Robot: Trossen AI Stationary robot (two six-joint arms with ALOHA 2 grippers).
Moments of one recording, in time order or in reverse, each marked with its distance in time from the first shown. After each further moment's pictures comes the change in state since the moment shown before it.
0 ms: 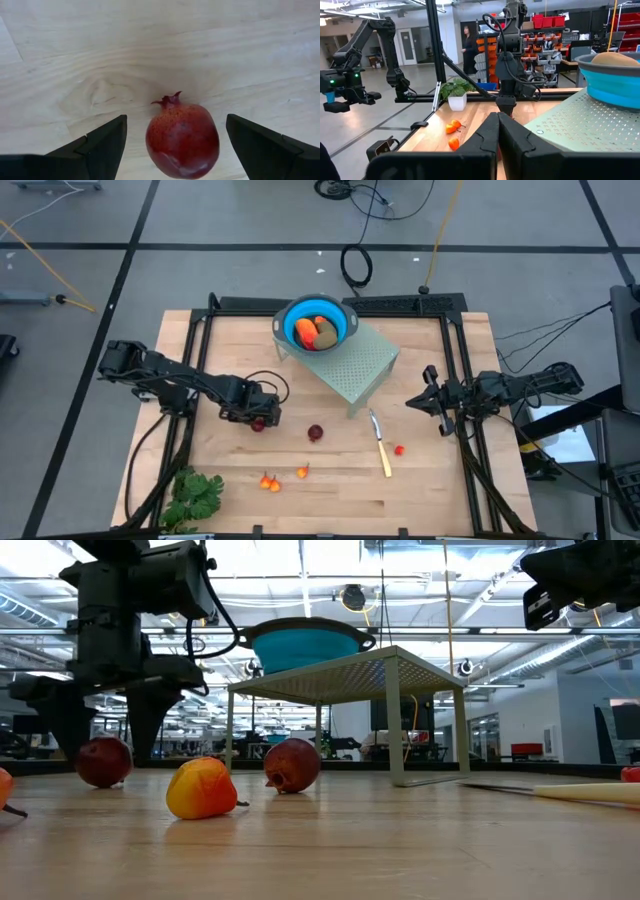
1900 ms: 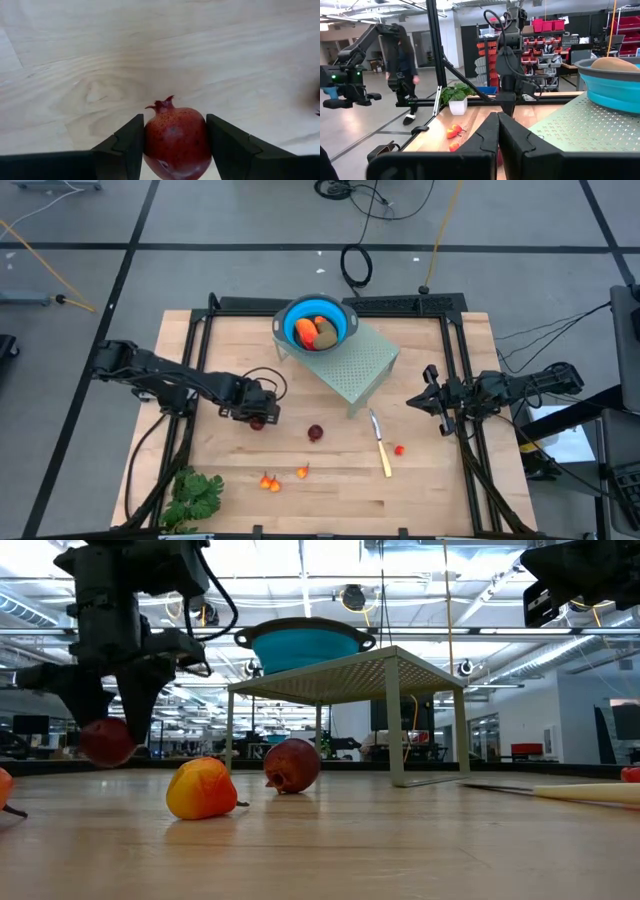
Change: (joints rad) left arm -0.002 -0.080 0.011 -0.015 -0.020 0.027; right arm 0.000 0.000 0.000 0.023 0.000 0.003
